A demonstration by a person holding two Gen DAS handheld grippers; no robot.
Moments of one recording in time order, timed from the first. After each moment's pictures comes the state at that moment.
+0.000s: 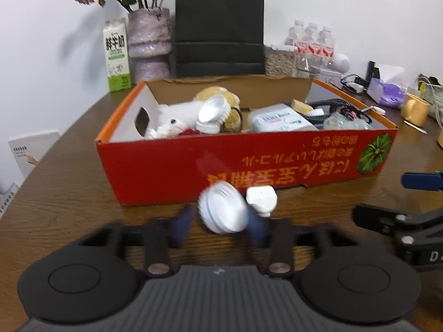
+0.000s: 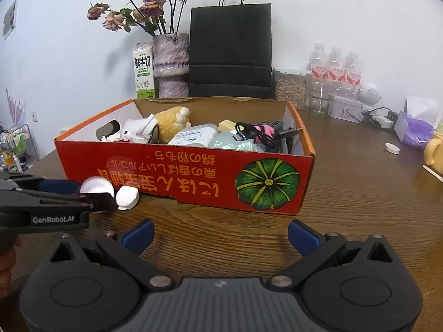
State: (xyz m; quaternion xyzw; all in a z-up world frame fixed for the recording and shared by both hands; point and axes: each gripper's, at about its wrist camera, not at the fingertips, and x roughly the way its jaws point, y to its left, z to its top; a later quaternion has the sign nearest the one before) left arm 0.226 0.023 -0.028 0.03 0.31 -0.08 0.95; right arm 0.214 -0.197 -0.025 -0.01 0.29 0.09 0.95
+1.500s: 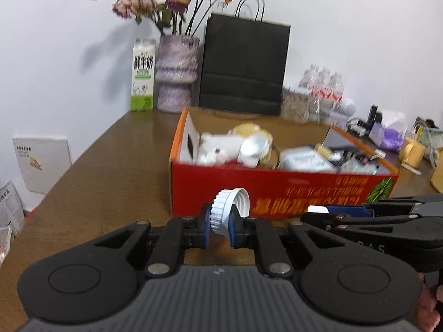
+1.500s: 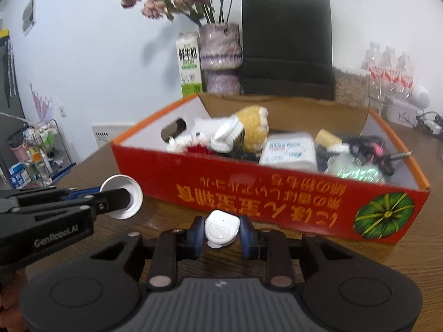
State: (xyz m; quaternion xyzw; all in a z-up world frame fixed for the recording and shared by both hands) left arm 0.208 0.090 -0.004 -0.03 0.24 -0.08 0.97; right arm 0.238 -0.107 -0.010 0.00 0.30 0.15 0.94
